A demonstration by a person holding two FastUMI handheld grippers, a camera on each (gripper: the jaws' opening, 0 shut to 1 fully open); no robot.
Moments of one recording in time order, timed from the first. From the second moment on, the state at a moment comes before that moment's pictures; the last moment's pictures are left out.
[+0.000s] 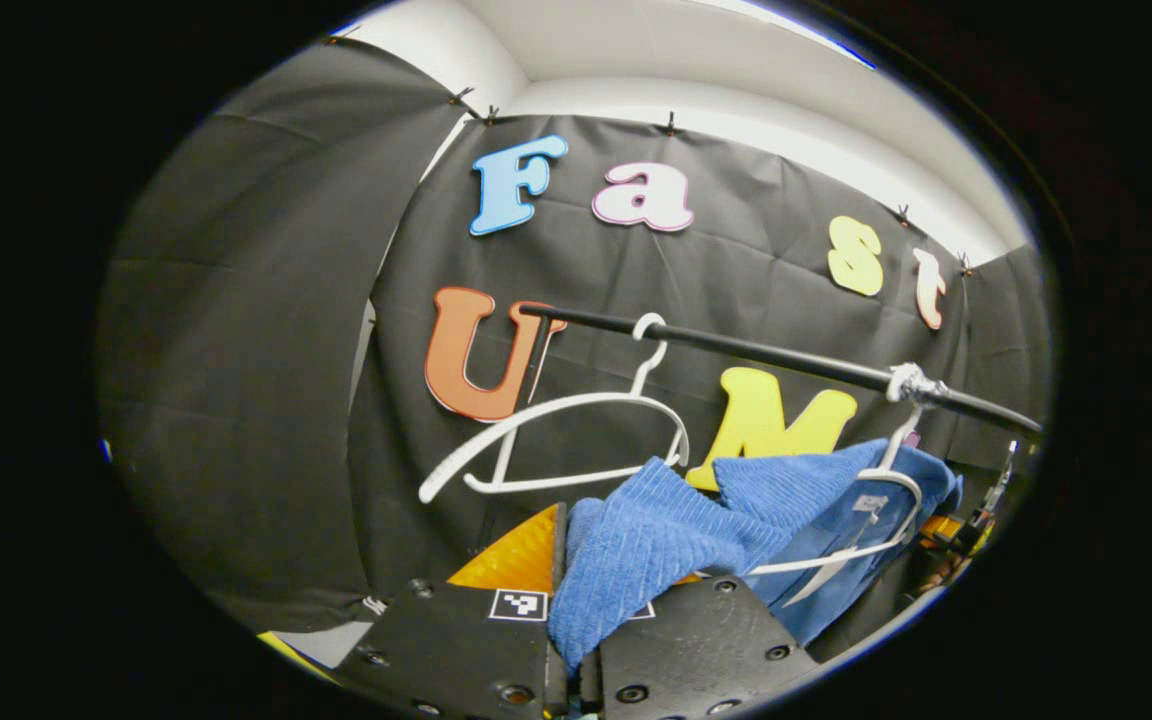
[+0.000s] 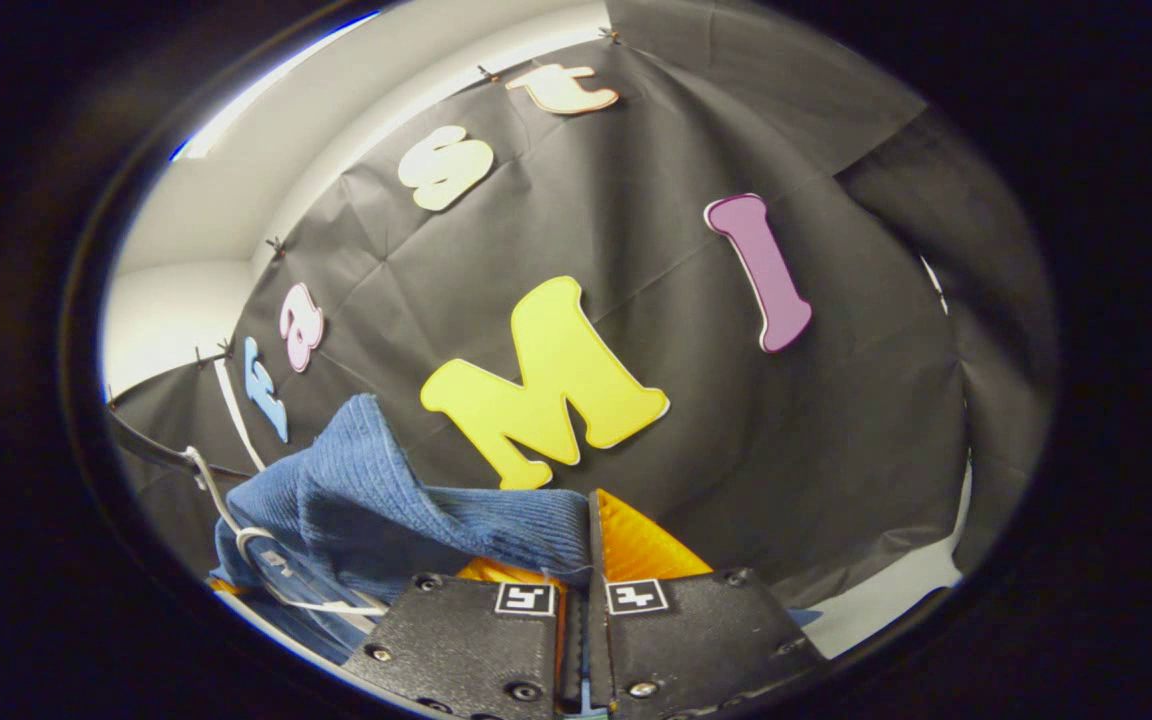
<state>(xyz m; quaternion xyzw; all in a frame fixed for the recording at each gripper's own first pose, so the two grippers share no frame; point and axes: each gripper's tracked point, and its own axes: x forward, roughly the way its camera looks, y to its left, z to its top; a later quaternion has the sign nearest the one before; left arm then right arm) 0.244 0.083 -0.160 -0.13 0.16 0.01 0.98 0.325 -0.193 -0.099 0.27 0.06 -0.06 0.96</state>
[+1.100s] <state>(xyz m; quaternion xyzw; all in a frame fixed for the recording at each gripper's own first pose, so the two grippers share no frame) 0.245 0.122 -0.225 -0.09 0.24 0.01 0.97 0.340 -0.180 -0.214 0.29 0.18 -0.08 0.93</state>
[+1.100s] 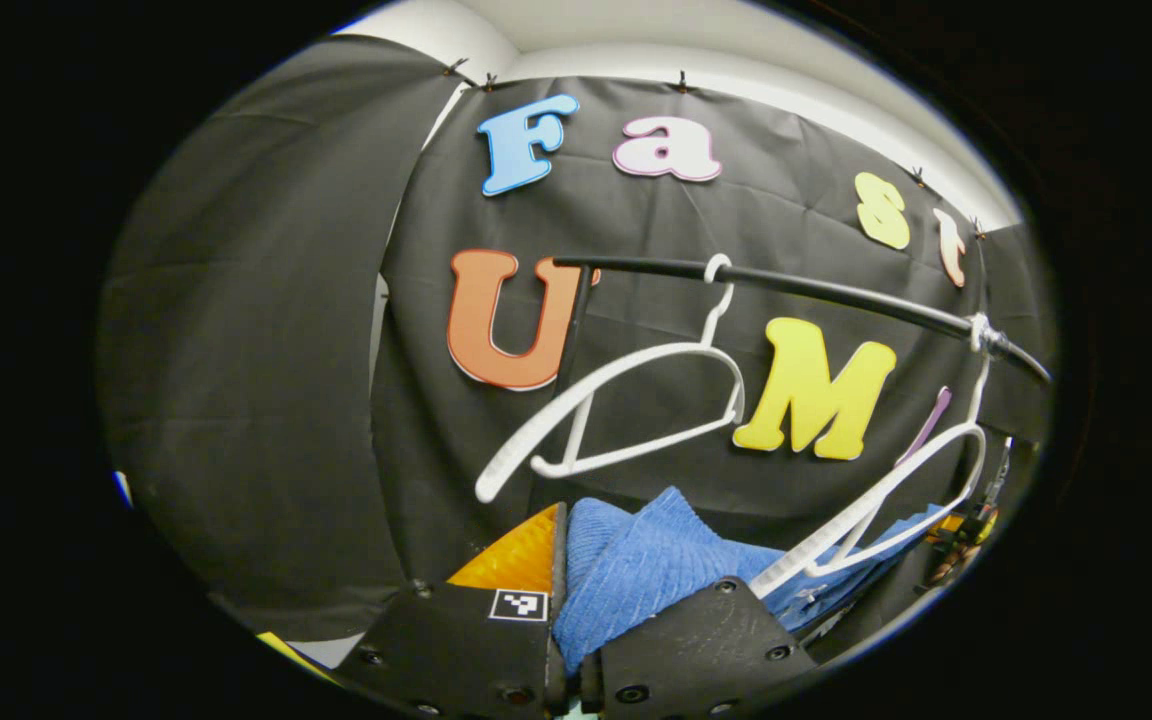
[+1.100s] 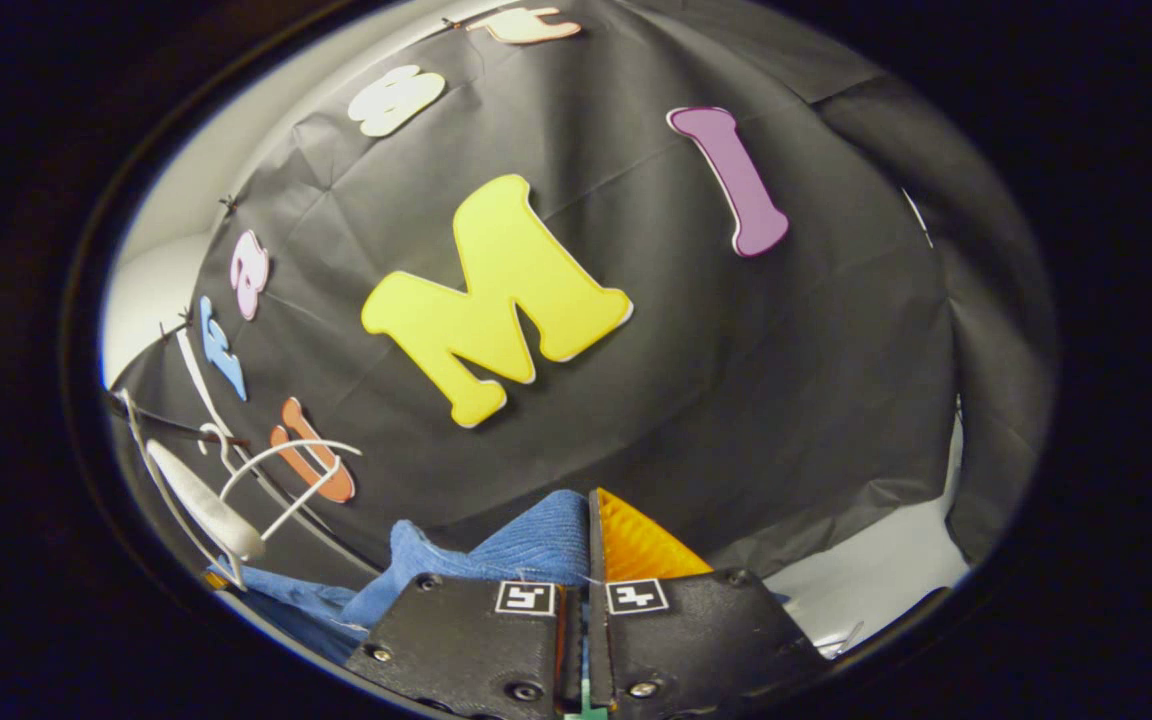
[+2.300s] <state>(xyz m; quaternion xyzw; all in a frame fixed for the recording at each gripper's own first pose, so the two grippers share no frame) 0.107 0.011 -0.255 -0.07 0.26 -0.19 0.94 0.198 0.048 -0.285 0.20 0.31 0.07 0.93</state>
